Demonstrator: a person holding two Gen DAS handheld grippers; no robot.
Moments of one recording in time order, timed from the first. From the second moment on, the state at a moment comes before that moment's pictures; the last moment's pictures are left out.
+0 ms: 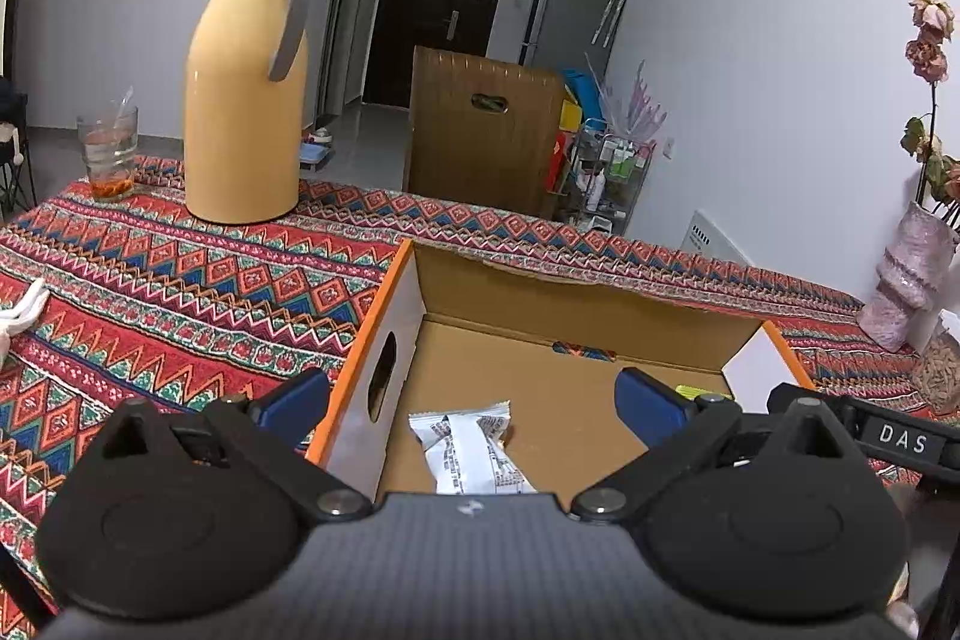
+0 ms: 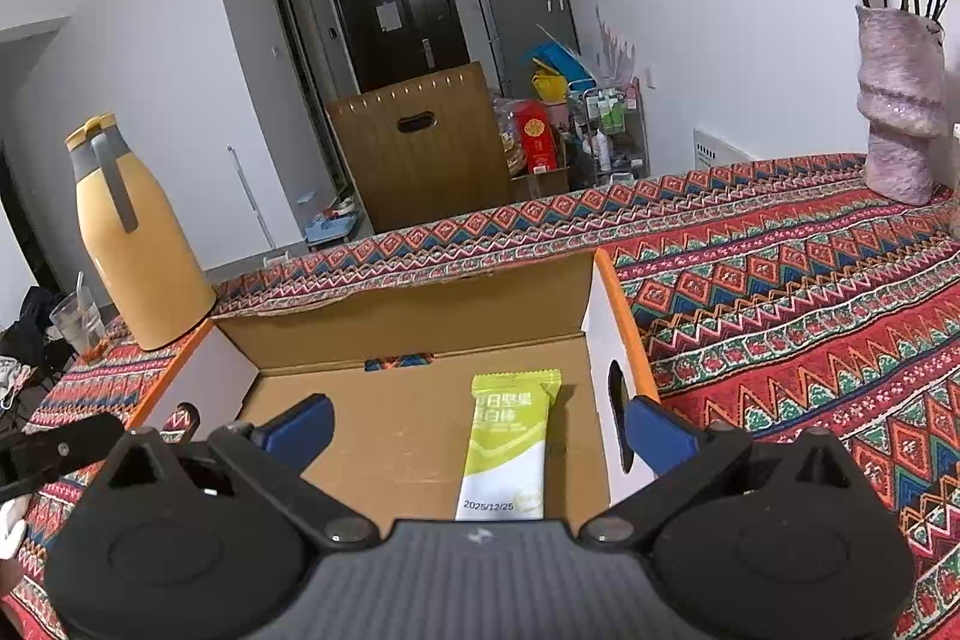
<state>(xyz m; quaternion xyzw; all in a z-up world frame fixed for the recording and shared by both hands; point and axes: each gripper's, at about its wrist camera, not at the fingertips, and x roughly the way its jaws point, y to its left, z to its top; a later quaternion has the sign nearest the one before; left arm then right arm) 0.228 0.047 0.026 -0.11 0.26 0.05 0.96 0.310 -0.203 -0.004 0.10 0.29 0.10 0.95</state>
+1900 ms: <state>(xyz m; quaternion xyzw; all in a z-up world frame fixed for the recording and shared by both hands) 0.074 0.066 -0.030 -0.08 0.28 0.04 0.96 0.094 -0.196 -0.030 0.01 0.24 0.11 0.97</state>
